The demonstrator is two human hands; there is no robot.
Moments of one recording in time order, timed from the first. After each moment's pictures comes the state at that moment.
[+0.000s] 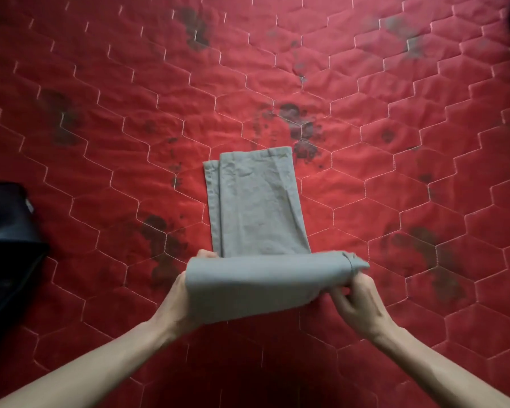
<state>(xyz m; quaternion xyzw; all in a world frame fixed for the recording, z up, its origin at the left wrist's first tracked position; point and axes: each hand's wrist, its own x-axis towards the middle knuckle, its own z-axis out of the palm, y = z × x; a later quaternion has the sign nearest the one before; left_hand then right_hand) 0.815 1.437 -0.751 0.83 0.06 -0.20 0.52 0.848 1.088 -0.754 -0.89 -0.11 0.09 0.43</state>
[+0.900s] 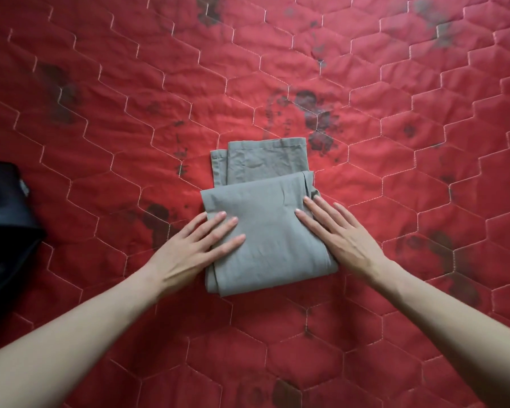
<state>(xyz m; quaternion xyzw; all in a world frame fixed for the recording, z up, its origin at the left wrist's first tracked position) 0.871 1.484 -0.787 0.93 -0.36 -0.06 -0.06 0.952 1.099 -0.799 -0.91 -0.40 0.08 -0.01</state>
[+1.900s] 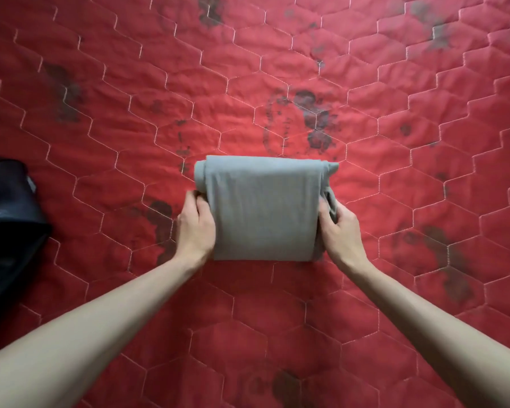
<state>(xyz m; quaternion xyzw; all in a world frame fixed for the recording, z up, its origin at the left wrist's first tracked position) 0.906 1.420 -0.747 0.83 0.31 -0.01 0.46 0.938 1.161 -0.748 -0.83 0.10 0.13 0.53</state>
